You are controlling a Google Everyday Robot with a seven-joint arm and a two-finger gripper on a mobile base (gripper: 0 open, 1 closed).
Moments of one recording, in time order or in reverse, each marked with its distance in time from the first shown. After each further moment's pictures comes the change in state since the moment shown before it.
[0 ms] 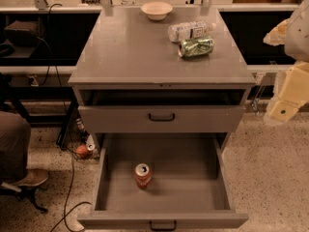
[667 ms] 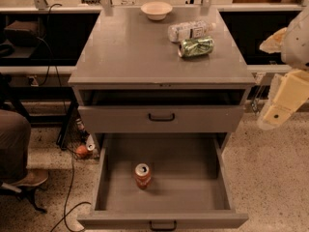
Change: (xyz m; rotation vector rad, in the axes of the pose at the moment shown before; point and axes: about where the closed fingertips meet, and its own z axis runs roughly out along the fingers) arm 0.002 0.002 0.015 -0.020 -0.066 0.034
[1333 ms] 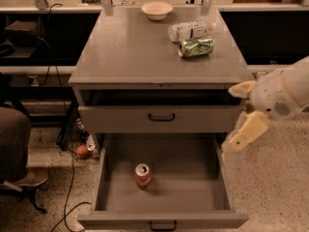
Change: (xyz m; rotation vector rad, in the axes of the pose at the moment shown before) arm 0.002 0.022 0.124 -0.192 -0.342 0.132
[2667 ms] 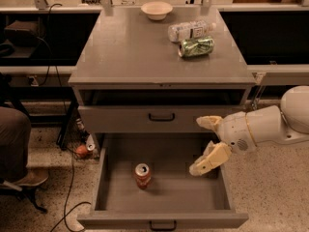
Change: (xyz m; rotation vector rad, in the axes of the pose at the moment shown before) arm 0.004 0.035 0.112 -0.167 -0.301 0.091
